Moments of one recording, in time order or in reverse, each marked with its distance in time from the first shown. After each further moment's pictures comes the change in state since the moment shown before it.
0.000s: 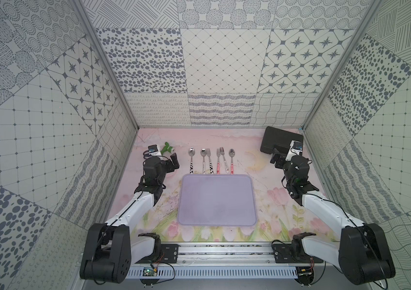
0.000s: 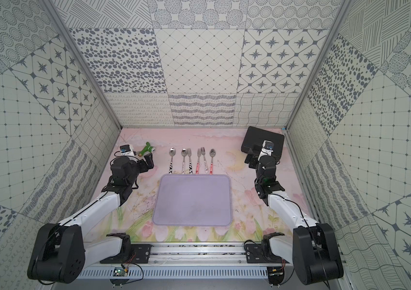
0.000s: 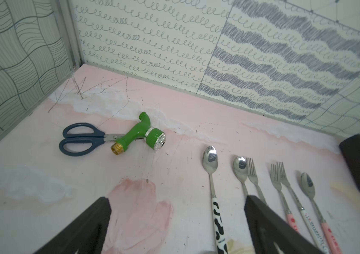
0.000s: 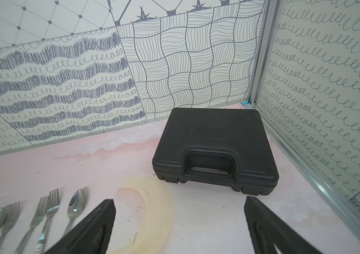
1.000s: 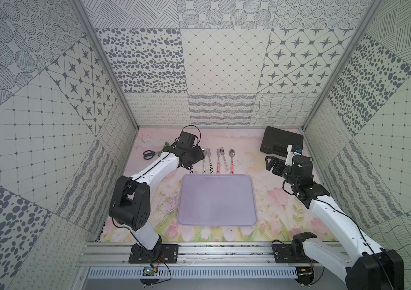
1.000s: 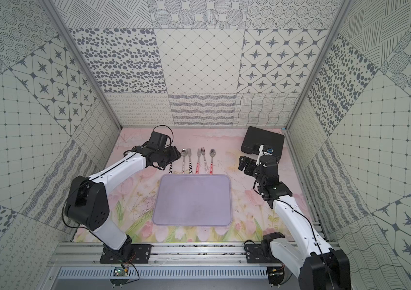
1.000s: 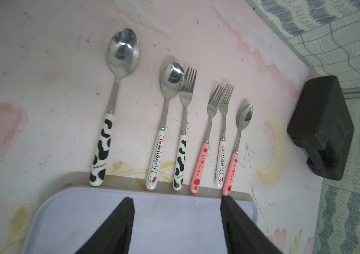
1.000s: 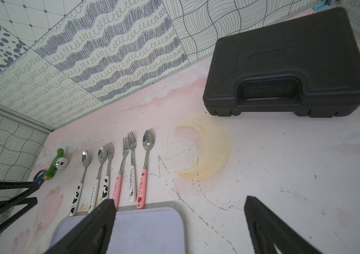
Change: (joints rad) left arm -0.329 0.576 0.760 -0.775 0.182 -0.407; right arm 0.041 -0.134 0.068 -0.431 -0.277 0.237
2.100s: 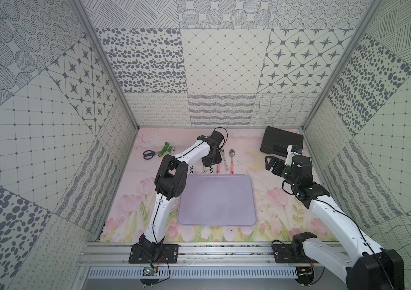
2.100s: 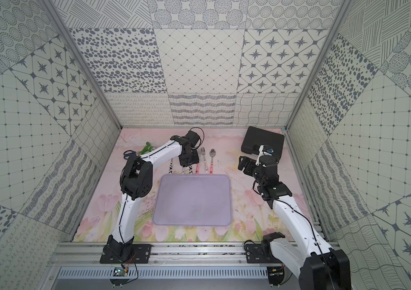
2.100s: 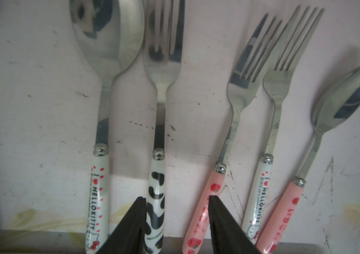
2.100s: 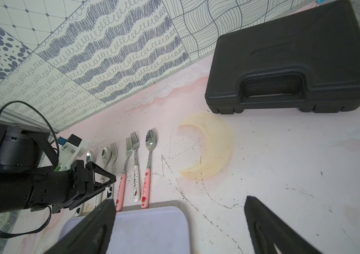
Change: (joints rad) left arm -0.129 0.554 0.573 -0.387 -0.109 0.011; right arm 0.005 0.000 0.000 0.000 -0.008 0.024
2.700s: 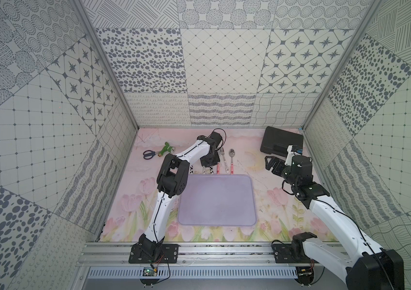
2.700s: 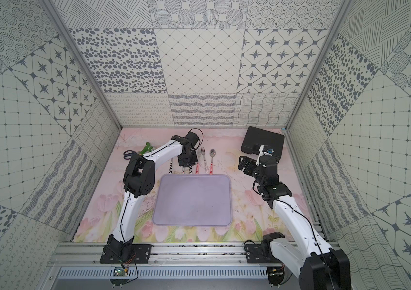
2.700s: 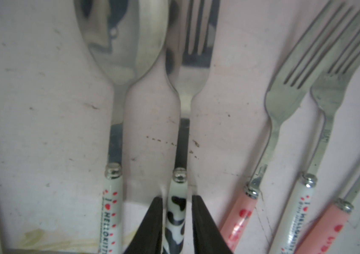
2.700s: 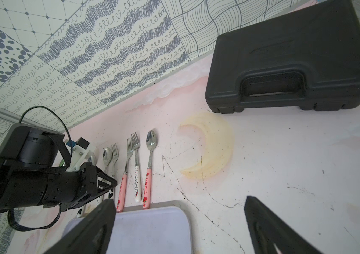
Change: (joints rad) left arm 0.020 0.062 0.053 -0.048 -0.002 0.030; right arm 0.000 0.000 0.000 0.000 0.000 0.011
